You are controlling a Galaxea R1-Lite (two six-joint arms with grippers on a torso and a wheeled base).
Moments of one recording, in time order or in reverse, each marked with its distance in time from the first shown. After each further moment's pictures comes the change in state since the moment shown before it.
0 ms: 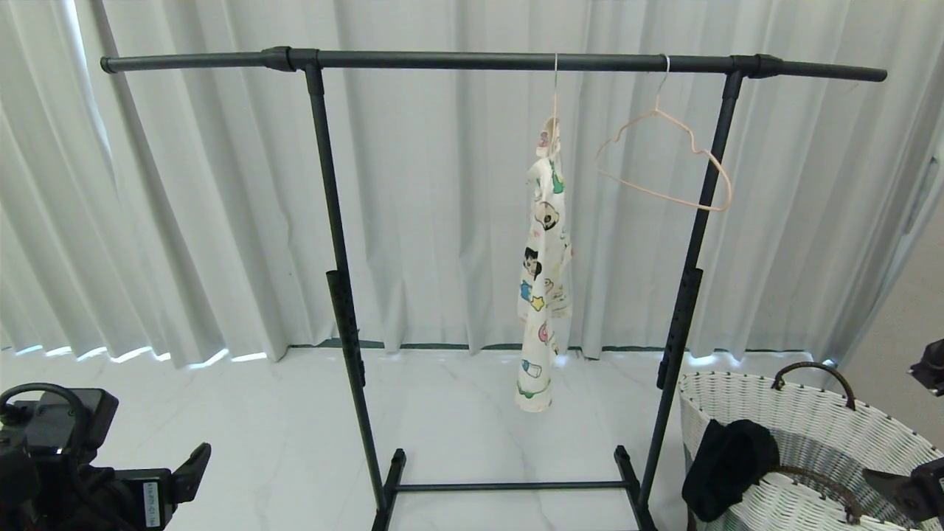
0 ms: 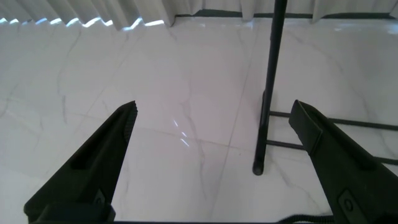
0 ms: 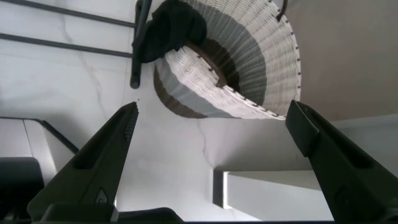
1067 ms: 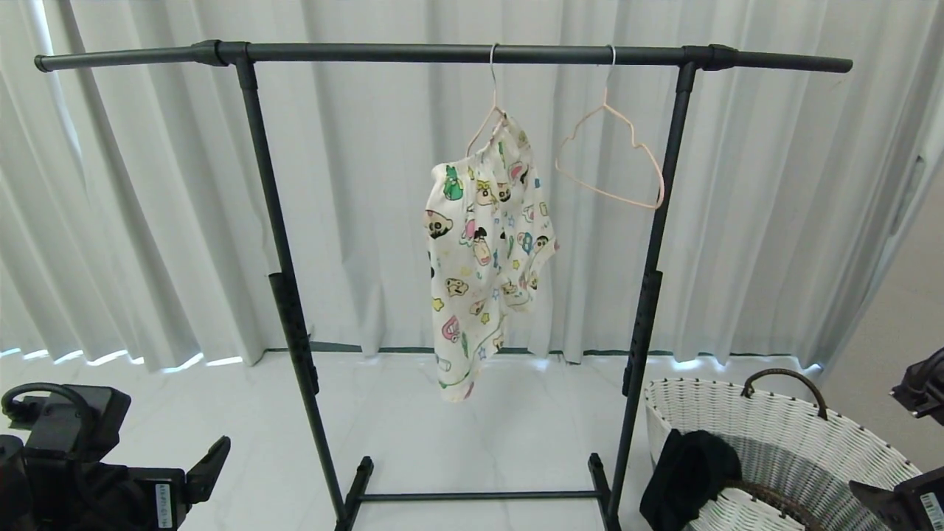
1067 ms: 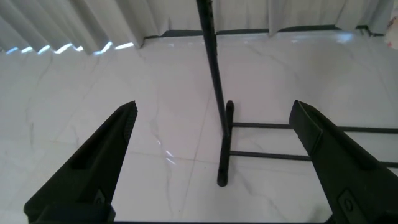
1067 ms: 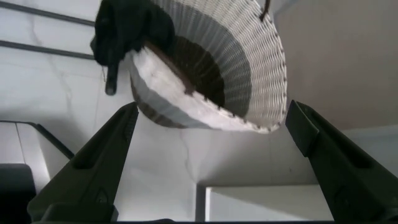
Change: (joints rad) left arm -0.104 -0.046 0.000 0.000 0.000 0.004; right arm 0.001 0.000 0.112 -0.118 0.002 -0.028
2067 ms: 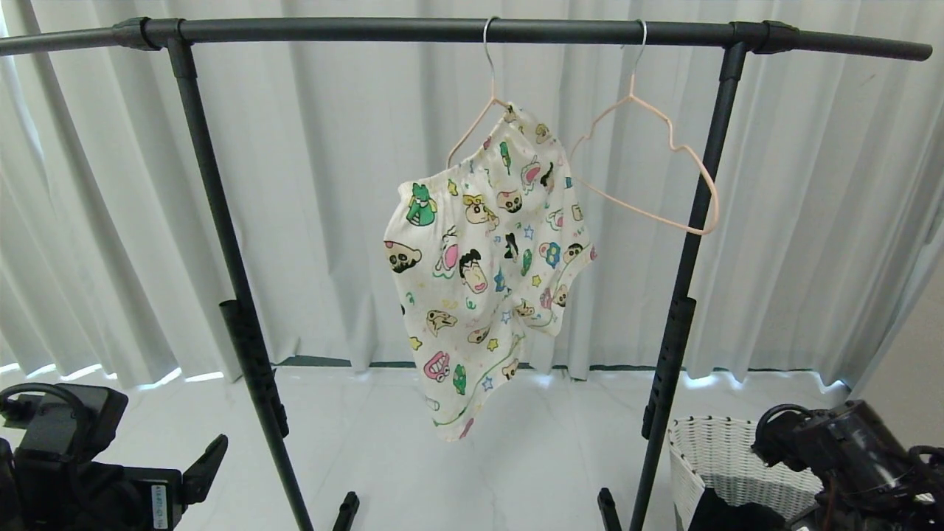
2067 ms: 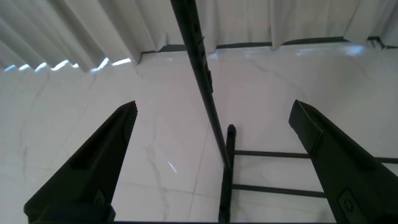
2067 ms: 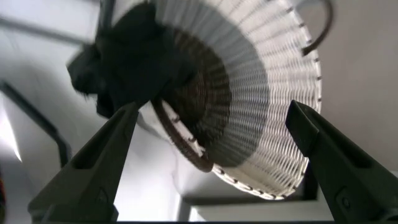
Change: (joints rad) left arm 0.000 -0.033 0.000 0.001 0.000 0.039; right arm 0.019 0.478 0.209 -0.423 0.022 -0.064
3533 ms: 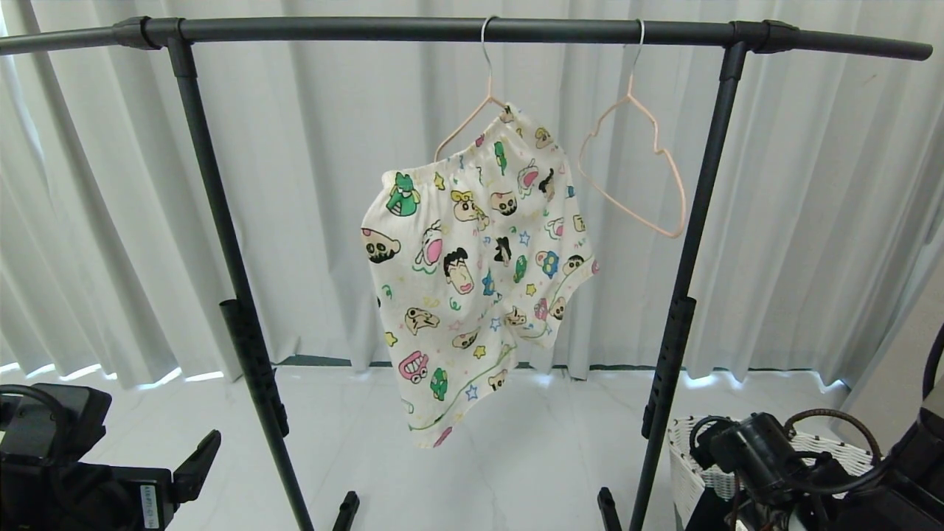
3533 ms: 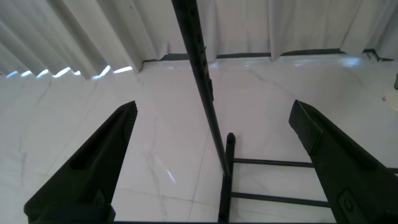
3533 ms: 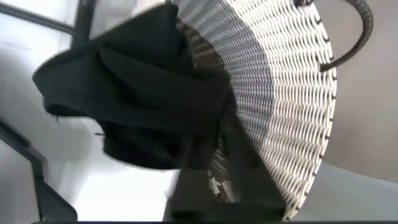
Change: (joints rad) left arm 0.000 -0.045 0.000 0.008 0.000 0.000; right arm 0.020 0.357 -0.007 -0.325 -0.054 -0.040
